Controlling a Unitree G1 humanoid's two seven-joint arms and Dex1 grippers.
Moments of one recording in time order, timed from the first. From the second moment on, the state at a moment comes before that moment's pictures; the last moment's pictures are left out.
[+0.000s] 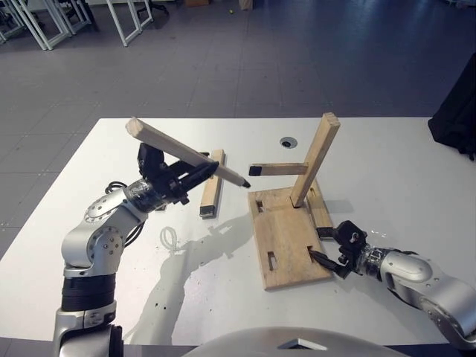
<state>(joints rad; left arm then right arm) -0.13 0.59 0.17 -0.16 -0.77 0.51 -0.91 0.17 -0.89 0.22 -0.61 0.44 0.76 0.43</state>
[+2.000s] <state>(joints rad) -0.37 0.60 -0.27 -0.06 -0.46 0.56 -0.86 -0.50 -0.22 0.16 -0.45 0.57 0.80 -0.06</state>
